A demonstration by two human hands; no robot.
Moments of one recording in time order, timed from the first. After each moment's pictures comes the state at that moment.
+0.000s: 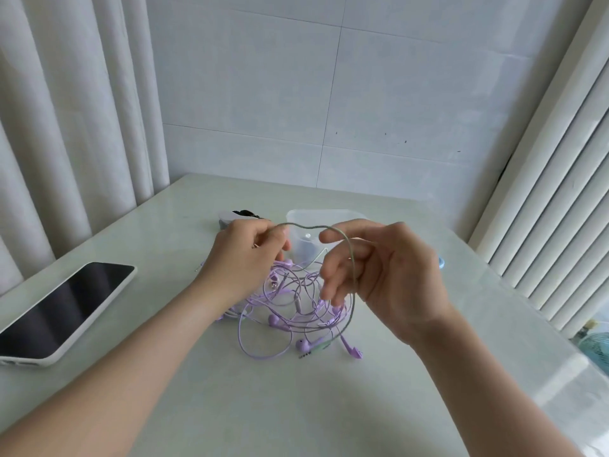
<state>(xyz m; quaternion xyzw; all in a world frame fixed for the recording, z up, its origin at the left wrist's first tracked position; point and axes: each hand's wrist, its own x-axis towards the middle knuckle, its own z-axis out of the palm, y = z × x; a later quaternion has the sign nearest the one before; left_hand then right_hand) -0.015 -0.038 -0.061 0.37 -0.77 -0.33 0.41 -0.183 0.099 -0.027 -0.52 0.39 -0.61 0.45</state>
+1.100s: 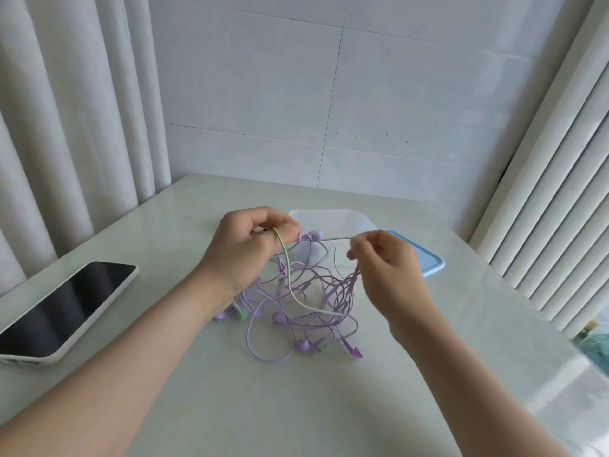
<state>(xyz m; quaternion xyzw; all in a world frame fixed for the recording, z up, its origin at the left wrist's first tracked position) -0.015 -0.033 -0.049 0.28 -0.69 -0.48 0.46 -0.188 0.078 -0.050 -0.41 0.69 -0.58 0.13</state>
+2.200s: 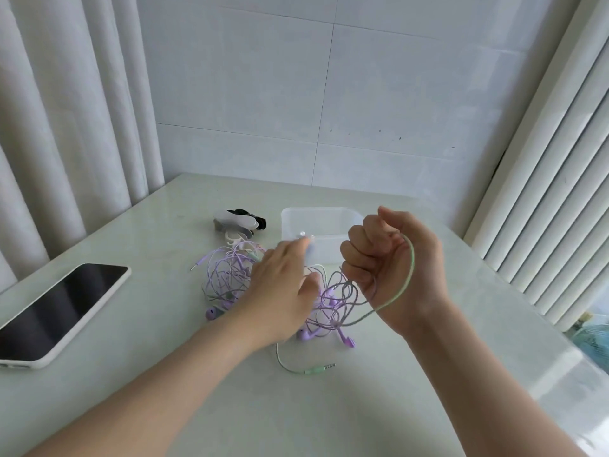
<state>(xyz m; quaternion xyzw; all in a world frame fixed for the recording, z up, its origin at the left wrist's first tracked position) -0.047 -0.002 -0.093 0.33 -0.88 -0.20 0.29 -0.191 0.095 -0.026 -0.35 0.36 -0.71 0.50</state>
